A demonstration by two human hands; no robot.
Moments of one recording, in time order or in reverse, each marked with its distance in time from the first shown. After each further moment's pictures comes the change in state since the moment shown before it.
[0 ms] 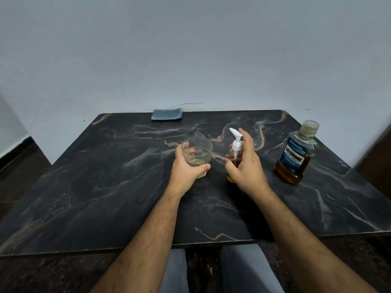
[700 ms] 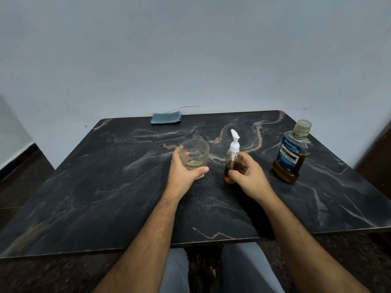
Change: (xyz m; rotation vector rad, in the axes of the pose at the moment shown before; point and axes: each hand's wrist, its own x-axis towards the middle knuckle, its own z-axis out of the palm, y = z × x) left_hand -0.013 0.014 -0.004 0.077 0.015 -0.048; right_hand -0.016 0.020 -0.016 0.187 -0.126 0.245
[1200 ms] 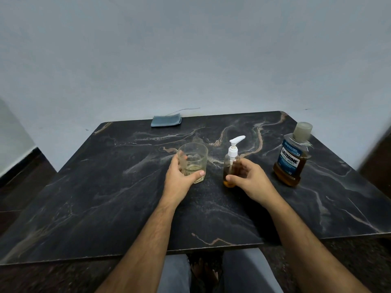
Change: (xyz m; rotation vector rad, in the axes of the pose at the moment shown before) left_hand 0.000 -0.007 -0.002 -0.064 0.003 0.002; right_hand 0.006 0.003 -0.010 0.014 -0.077 0.044
